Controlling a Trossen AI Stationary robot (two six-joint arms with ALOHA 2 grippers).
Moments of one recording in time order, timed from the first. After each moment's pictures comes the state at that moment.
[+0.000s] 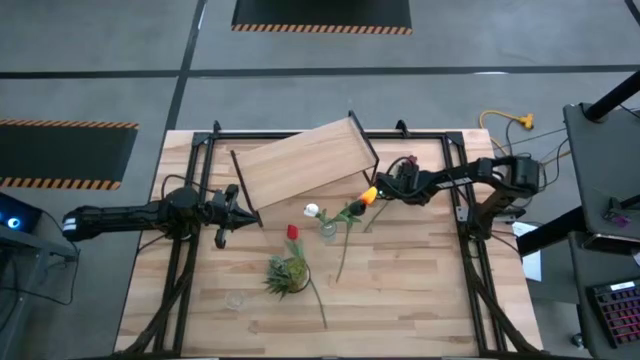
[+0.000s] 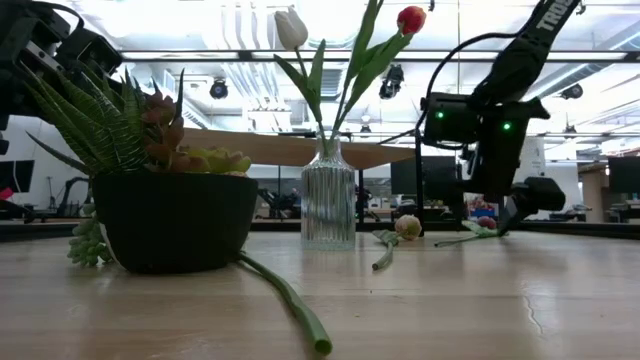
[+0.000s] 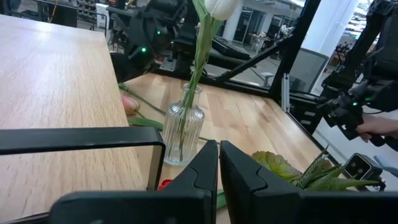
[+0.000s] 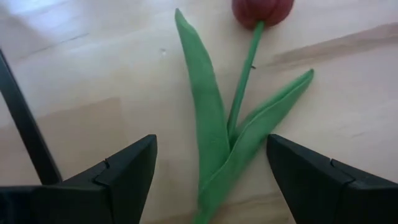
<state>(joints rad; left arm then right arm) 0.12 0.24 0.02 0.09 0.20 -0.22 -0.33 1.63 0.67 -0.42 0.59 1.49</state>
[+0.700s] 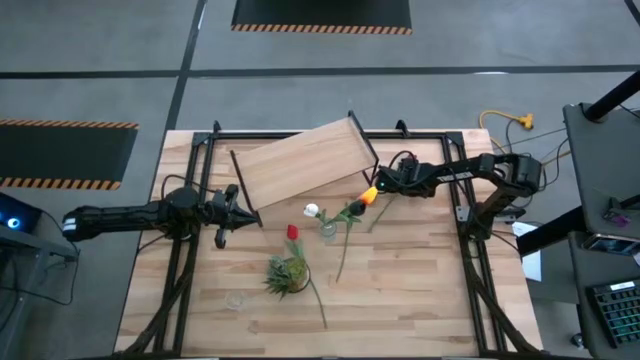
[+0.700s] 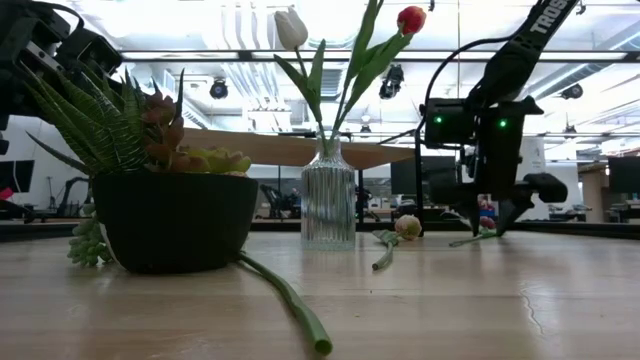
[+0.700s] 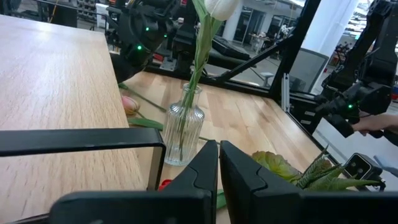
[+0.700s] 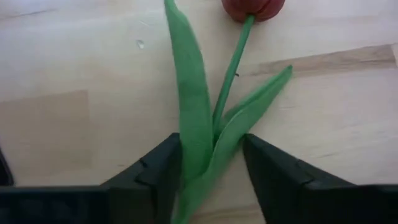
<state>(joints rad) 0.12 0.24 0.02 0.09 0.20 -0.22 -0.38 1.65 0.69 -0.53 0.47 1.36</state>
